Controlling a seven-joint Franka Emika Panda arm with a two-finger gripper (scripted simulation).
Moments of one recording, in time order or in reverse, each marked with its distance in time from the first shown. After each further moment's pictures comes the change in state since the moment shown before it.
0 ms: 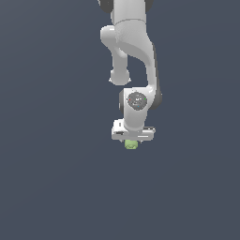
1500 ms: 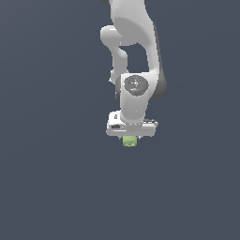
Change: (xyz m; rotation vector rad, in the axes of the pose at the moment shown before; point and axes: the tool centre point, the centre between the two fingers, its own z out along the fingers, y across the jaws) arm 0.025 0.014 -0.080 0.000 0.002 0.000
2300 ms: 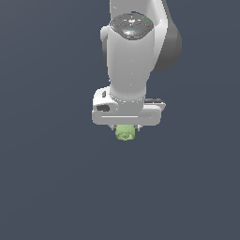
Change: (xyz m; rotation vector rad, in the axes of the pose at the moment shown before) arm 0.046 0.024 -0.142 0.000 0.002 0.000
